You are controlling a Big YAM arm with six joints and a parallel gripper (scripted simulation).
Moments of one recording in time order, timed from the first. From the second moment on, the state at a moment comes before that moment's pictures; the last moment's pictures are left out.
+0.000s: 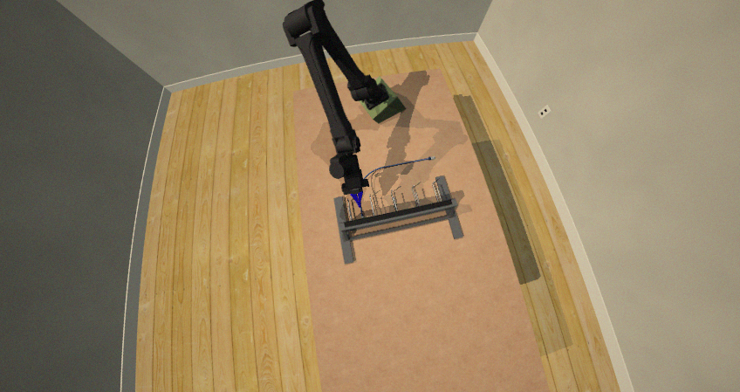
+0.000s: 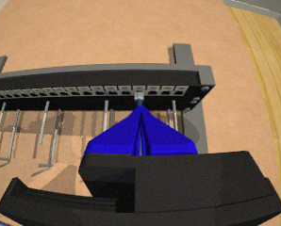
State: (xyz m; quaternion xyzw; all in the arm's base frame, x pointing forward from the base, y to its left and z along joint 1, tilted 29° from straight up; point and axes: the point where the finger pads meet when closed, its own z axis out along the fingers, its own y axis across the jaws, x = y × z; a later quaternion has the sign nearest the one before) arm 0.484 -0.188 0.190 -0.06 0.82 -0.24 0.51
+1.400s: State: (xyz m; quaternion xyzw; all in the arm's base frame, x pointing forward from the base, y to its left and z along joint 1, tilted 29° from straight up) arm 0.362 -0.137 0.238 -0.06 0.83 -0.24 0.50
